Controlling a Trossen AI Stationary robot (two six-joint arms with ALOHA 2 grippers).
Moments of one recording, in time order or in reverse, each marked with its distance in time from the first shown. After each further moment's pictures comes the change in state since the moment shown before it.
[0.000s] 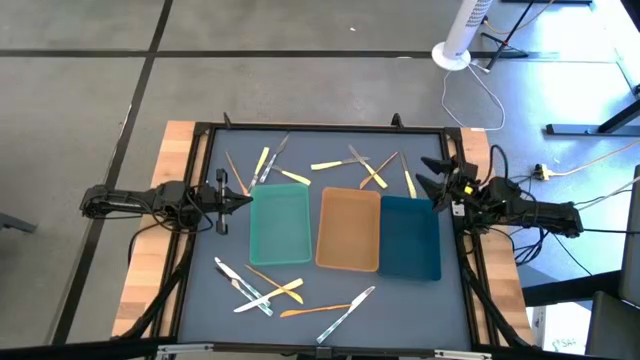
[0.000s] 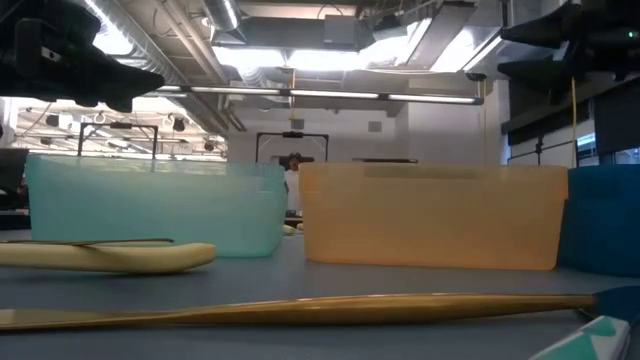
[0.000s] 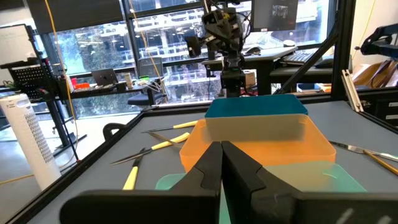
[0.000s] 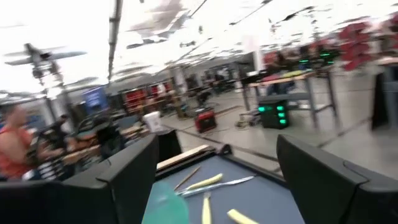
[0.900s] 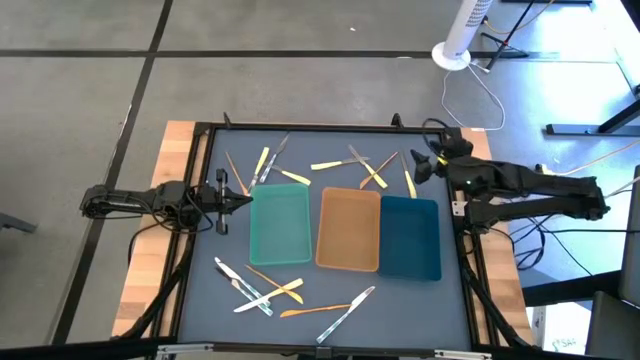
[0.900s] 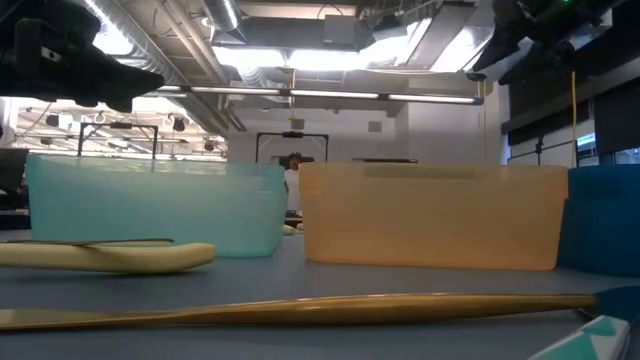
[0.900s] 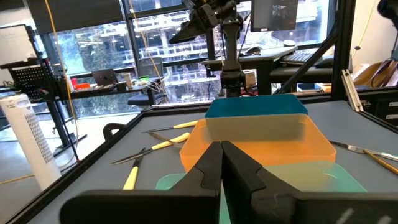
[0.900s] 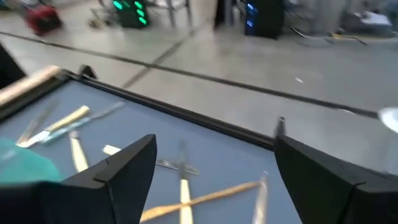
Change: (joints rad) left arm 0.000 0.000 0.000 0.000 0.000 0.000; right arm -0.034 0.644 0.653 -0.868 0.411 0.422
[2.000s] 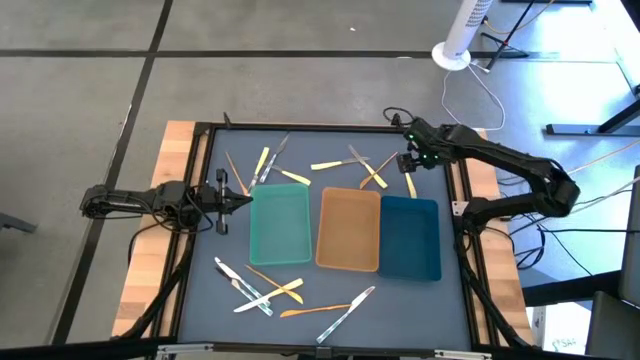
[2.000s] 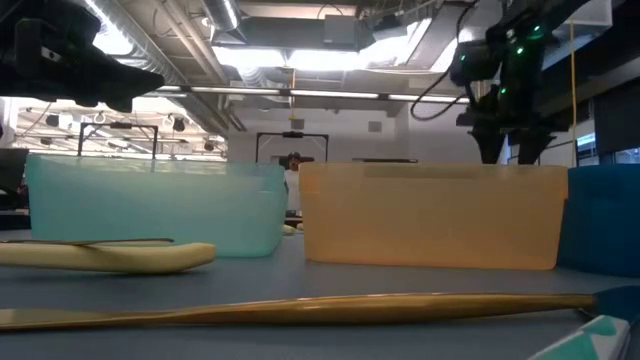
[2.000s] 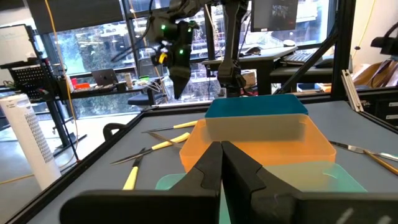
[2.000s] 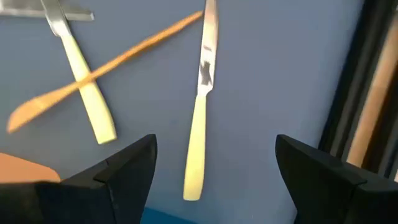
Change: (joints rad) left arm 0.000 0.000 0.000 0.000 0.000 -0.001; right arm -0.584 0.546 0.113 -0.304 -0.652 -0.008
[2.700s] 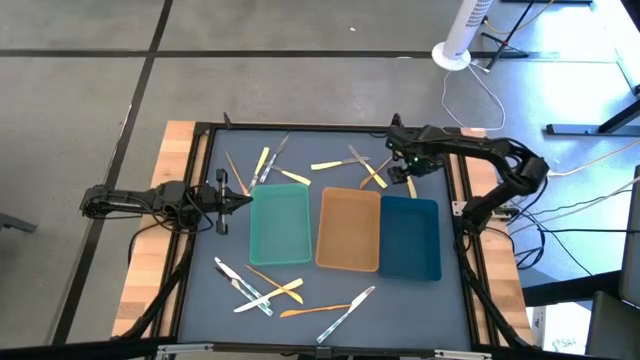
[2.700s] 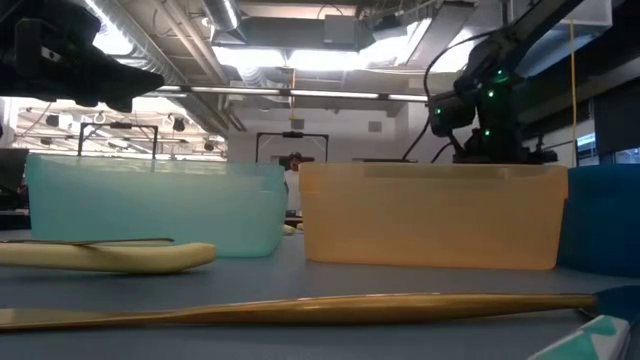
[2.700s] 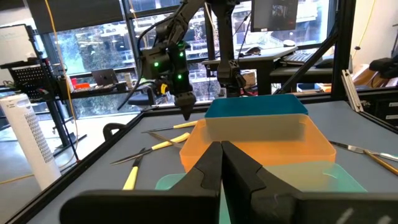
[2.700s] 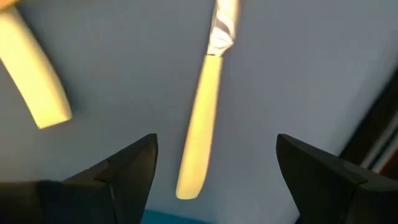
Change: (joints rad) left arm 0.000 0.000 0.000 0.000 0.000 0.000; right arm 0.002 0.289 0.000 0.015 -0.071 -0.059
